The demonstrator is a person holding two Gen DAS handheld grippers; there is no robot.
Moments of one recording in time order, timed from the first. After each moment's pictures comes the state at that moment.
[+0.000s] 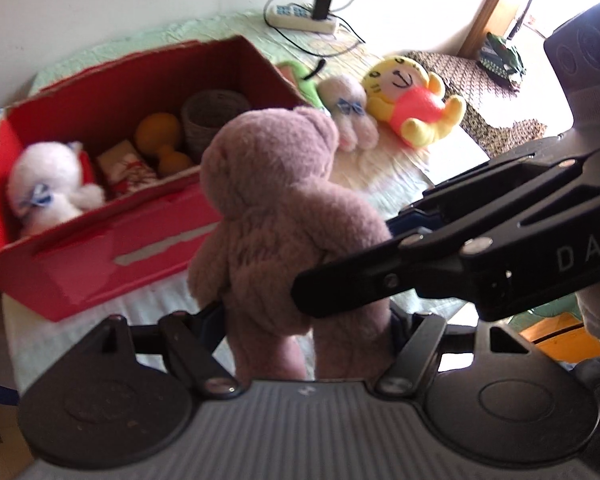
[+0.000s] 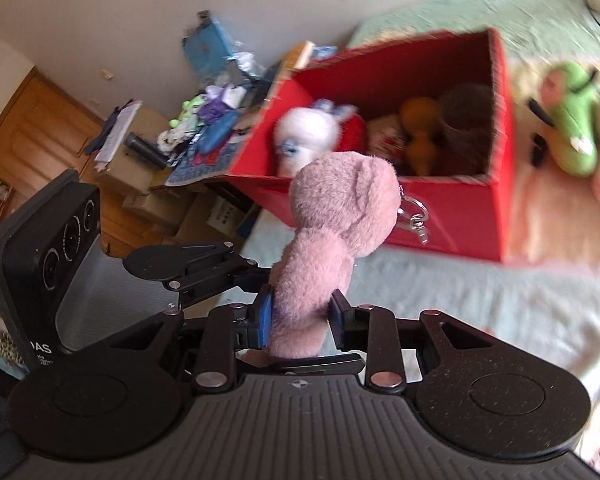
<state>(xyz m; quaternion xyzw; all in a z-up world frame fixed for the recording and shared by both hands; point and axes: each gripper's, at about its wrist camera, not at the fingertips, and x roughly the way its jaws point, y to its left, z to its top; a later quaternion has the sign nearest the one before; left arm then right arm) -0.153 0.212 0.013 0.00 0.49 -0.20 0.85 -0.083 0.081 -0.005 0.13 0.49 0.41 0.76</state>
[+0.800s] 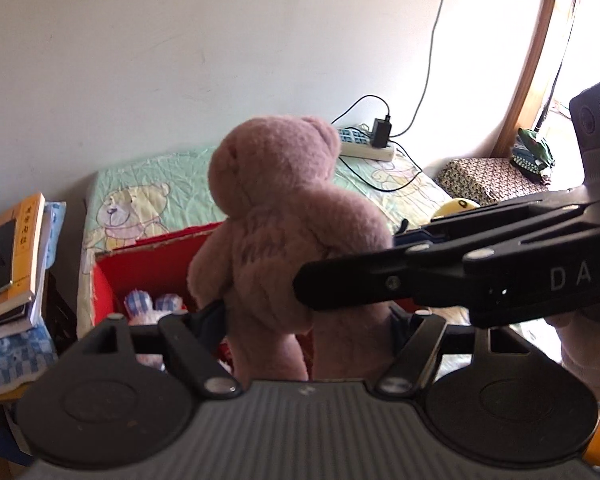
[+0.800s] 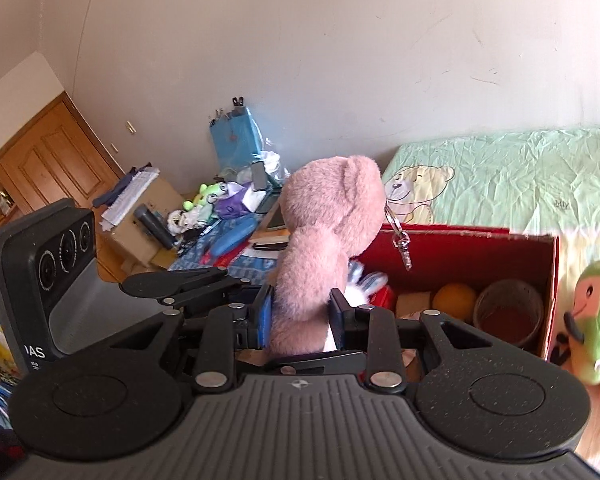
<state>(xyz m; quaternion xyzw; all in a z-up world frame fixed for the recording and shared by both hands) -0.071 0.277 0.077 -0.01 0.36 -0.16 0.92 0.001 0.123 0.044 0.11 0.36 0.42 0.83</state>
